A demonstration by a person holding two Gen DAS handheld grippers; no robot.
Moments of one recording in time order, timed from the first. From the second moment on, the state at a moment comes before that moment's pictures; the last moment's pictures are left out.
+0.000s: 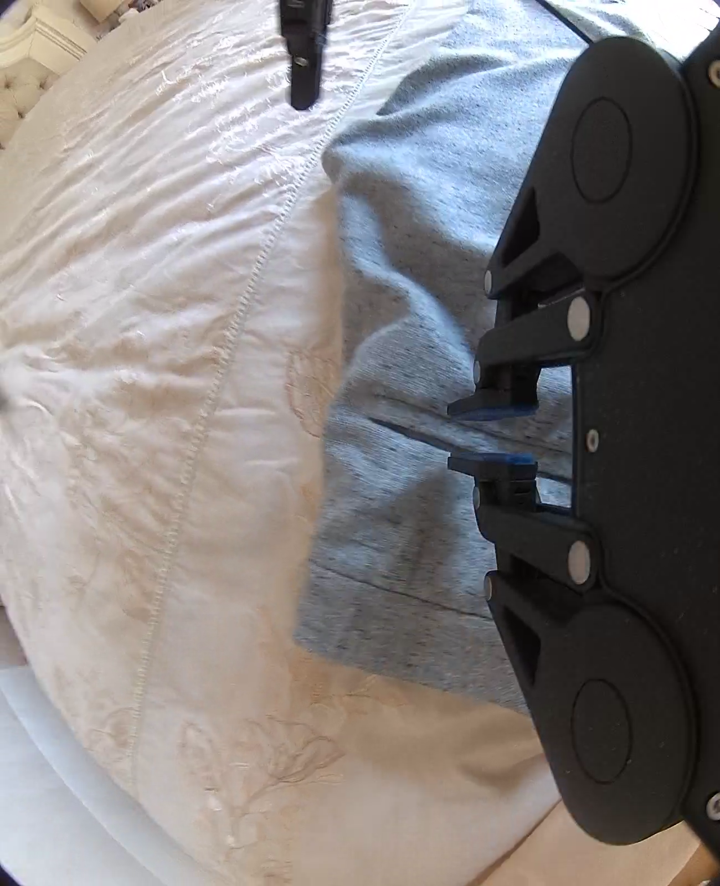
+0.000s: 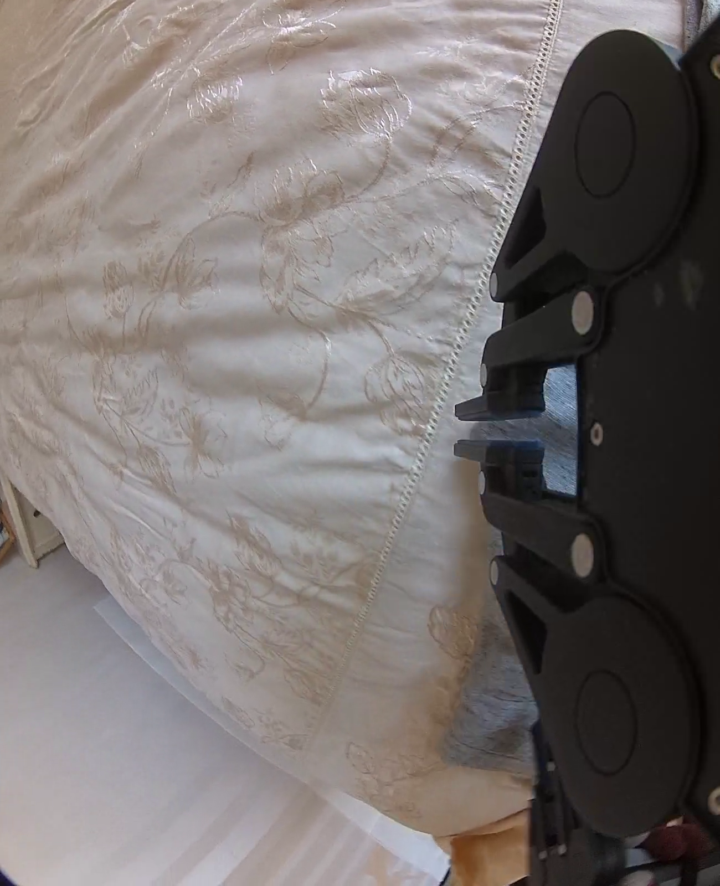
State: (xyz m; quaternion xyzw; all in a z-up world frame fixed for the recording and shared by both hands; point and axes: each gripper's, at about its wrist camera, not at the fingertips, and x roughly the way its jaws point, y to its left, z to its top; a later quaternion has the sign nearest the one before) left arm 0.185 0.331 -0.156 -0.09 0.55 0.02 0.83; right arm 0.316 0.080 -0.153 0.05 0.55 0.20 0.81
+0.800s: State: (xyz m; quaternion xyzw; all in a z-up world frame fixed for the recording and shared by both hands) left arm 0.243 0.333 -0.136 -0.09 0.58 -0.04 0.81; right arm 0.307 0.090 -0.173 -0.06 0.51 0.24 0.83
